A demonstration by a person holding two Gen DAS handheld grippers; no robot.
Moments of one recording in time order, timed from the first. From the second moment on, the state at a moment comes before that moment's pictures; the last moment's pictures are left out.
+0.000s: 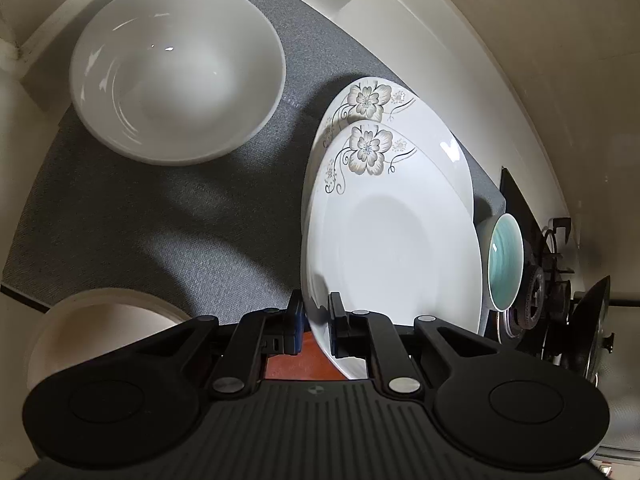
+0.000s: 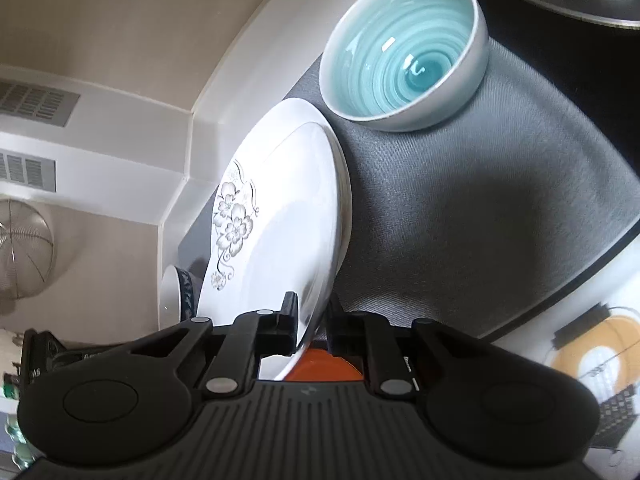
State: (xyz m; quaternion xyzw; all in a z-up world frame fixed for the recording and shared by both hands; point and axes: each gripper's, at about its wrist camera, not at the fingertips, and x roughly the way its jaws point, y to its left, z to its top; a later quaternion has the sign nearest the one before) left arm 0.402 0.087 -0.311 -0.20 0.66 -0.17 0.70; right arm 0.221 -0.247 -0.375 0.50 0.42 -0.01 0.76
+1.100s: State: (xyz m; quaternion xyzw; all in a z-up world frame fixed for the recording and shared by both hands) left arm 0.411 0.044 -0.315 -0.09 0.62 -0.17 0.76; right arm 0.253 -0.234 -0.358 0.32 0.43 -0.07 0.84
